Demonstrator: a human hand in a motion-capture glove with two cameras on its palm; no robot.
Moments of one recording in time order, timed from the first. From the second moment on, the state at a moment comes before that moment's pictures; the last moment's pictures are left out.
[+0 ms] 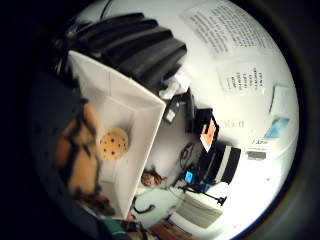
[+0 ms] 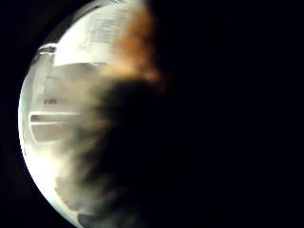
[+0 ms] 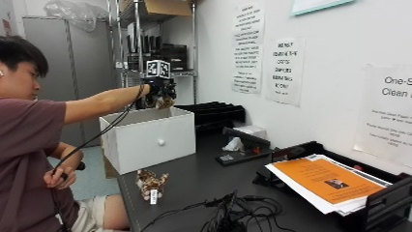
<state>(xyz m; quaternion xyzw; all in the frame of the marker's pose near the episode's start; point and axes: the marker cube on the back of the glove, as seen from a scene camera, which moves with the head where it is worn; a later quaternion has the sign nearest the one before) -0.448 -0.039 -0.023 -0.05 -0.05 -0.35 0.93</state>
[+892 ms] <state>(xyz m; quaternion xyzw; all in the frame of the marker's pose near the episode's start) -0.106 -0.021 -0.046 -0.04 -0.01 -0.18 0.98</state>
